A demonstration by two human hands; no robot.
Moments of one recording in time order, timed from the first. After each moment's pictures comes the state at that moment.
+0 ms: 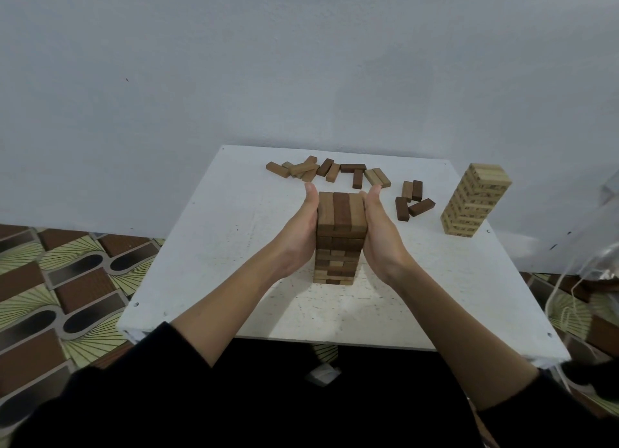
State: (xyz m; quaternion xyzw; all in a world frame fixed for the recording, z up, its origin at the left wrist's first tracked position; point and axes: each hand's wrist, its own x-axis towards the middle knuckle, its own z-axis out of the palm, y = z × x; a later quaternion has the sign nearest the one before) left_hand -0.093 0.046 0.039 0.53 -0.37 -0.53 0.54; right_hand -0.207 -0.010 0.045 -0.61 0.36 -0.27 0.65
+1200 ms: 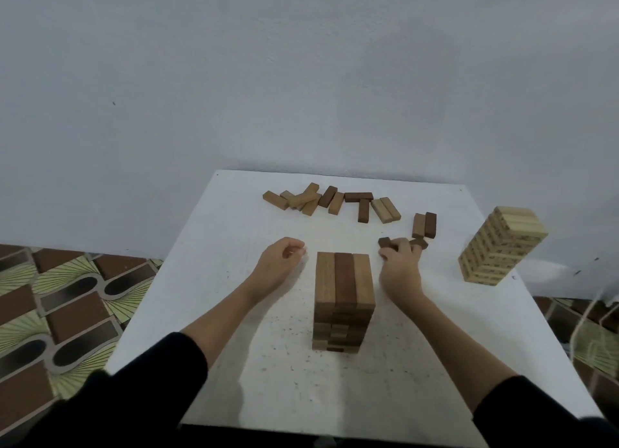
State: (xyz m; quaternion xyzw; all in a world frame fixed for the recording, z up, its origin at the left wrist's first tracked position) left_hand -0.006 -0.018 -0.035 0.75 -0.41 -0.27 0.44; right_hand -0.194 -0.143 -0.046 -0.82 0.52 -0.17 0.16
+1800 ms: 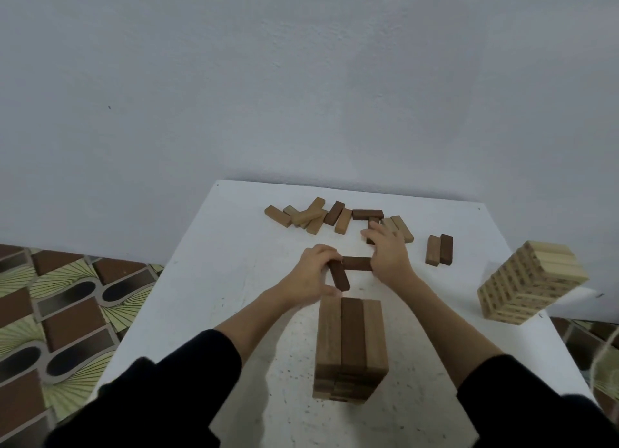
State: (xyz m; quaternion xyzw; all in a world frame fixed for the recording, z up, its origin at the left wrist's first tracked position) left_hand -0.002 -0.086 -0.048 0.72 -0.57 -0.27 0.29; right_hand -0.134 -0.214 -0.042 -0.88 0.41 -0.15 0.18
